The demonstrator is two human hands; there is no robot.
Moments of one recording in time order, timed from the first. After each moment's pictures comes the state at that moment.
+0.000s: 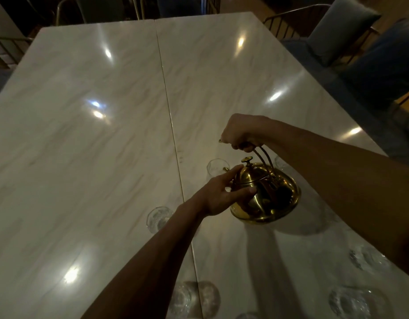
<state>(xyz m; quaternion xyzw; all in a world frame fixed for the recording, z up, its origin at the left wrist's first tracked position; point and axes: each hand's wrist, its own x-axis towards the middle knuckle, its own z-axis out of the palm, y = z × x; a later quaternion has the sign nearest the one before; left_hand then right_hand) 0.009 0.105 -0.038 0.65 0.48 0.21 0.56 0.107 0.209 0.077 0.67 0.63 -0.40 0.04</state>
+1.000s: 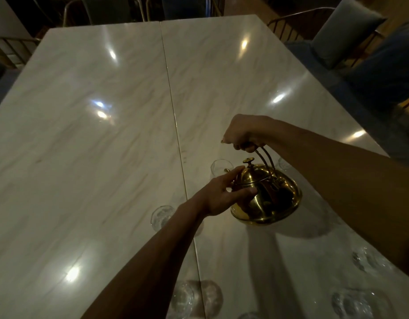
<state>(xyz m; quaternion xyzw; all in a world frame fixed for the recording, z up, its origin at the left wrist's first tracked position) 0.000 0.104 -0.036 0.66 0.47 0.21 0.54 0.100 0.208 0.080 0.67 0.63 -0.40 0.06</state>
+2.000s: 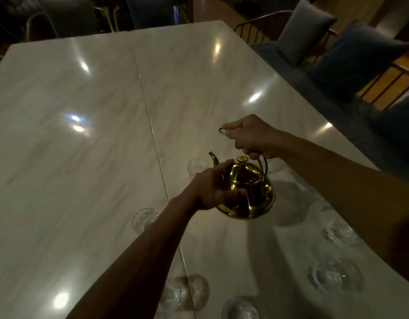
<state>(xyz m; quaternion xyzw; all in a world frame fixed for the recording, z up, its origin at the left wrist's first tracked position) 0.031 0.098 -0.017 0.75 0.46 0.16 0.45 0.184 0.147 0.091 0.65 0.56 -0.47 -0.21</state>
